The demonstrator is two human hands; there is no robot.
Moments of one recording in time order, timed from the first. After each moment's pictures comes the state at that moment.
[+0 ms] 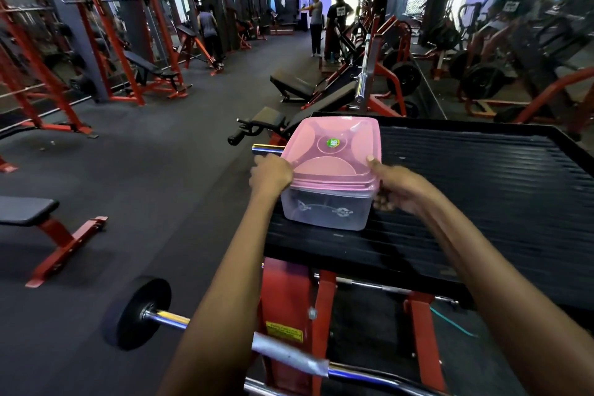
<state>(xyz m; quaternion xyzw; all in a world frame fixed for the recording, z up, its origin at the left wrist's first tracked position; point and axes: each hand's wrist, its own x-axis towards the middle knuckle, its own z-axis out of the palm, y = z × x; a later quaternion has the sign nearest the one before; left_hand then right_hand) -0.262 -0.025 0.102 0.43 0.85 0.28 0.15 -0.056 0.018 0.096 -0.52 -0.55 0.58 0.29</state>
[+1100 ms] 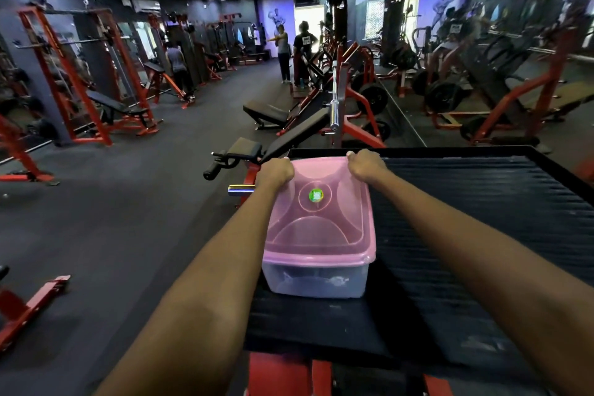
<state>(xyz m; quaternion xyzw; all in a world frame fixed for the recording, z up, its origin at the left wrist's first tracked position) -0.273 0.124 0.136 0.54 0.81 0.18 0.15 -0.103 0.164 0.135 -0.66 -0.68 0.23 0.23</state>
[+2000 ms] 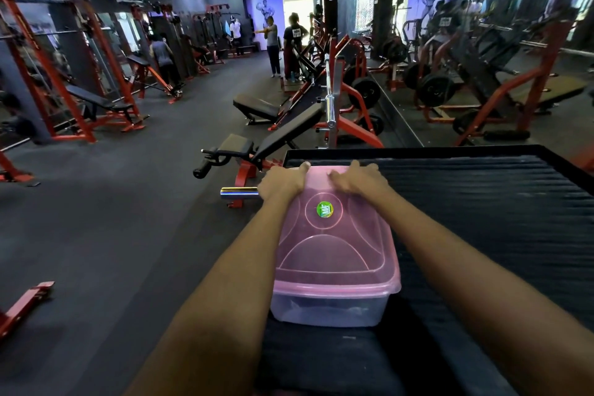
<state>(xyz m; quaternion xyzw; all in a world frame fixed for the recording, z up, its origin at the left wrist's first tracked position) -0.280 0.164 0.103 0.47 0.83 0.24 0.16 -0.133 0.176 0.115 -0.70 -0.68 0.19 0.11</state>
